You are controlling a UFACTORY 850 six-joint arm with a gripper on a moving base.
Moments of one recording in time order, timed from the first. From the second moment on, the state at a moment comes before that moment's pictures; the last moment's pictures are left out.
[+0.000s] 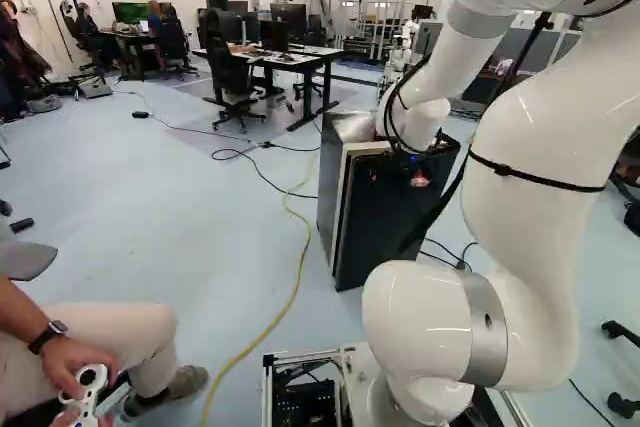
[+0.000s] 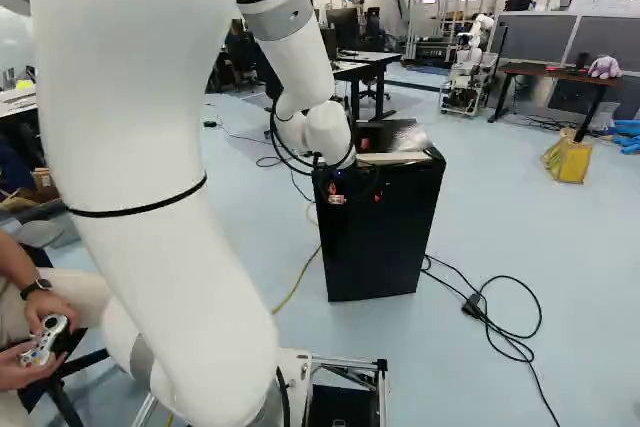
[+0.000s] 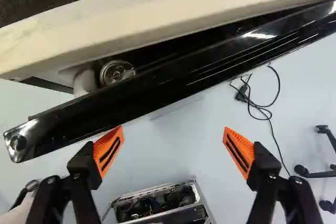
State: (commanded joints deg) arm -18.5 -11.1 -42.0 -5.9 -3.1 0.0
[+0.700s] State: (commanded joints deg) arm -17.4 -14.8 -46.5 -5.9 -3.1 0.0
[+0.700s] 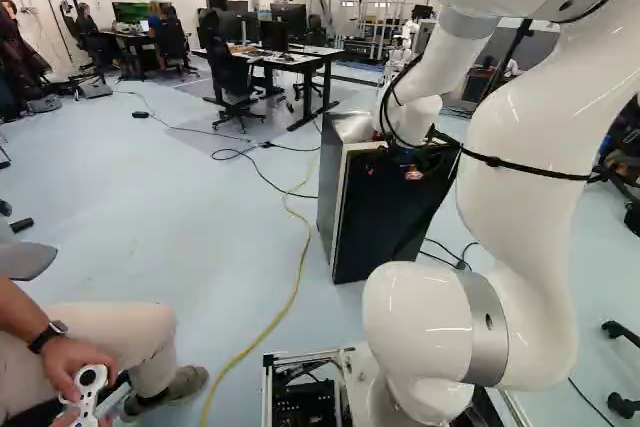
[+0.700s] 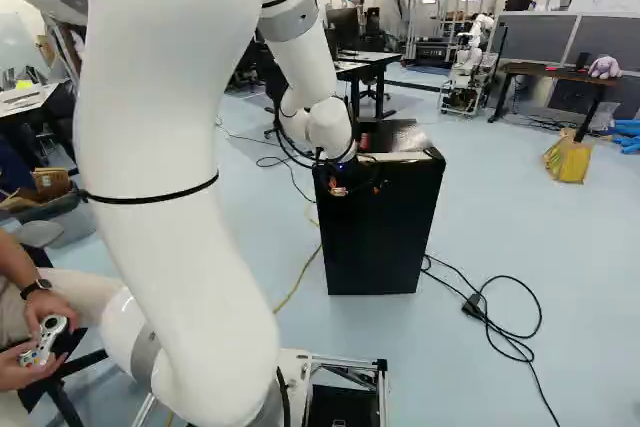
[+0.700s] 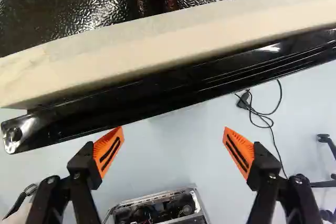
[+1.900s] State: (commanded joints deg) arm -17.1 -2.4 -32.2 -5.9 5.6 0.0
